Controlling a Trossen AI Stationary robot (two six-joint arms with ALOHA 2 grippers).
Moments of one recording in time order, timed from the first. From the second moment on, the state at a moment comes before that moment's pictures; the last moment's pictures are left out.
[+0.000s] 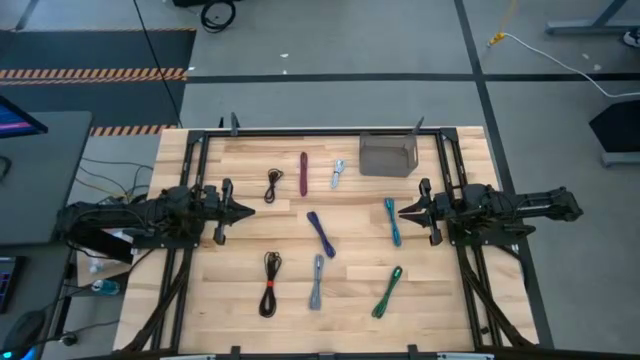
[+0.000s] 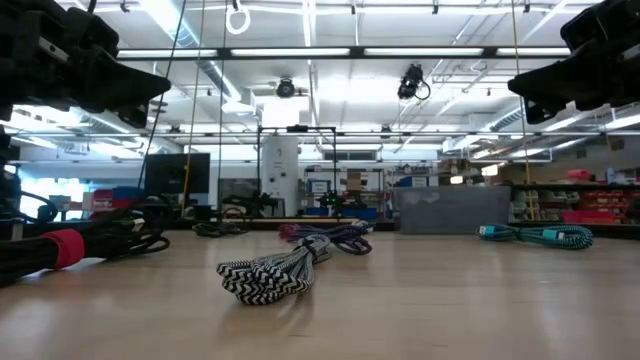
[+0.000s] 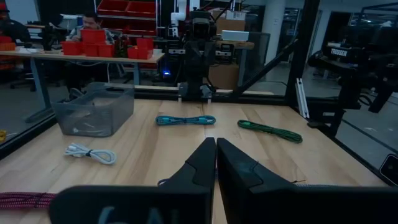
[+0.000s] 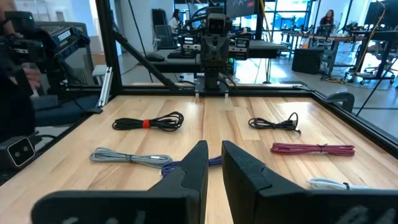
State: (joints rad) left arm 0.09 0.22 0.01 0.23 0.09 -0.06; right arm 0.05 0.07 0.05 -0.02 0.00 0.00
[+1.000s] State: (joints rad) left arm 0.09 0.22 0.01 0.24 0.09 -0.23; right arm 0.05 0.07 0.05 -0.02 0.00 0.00
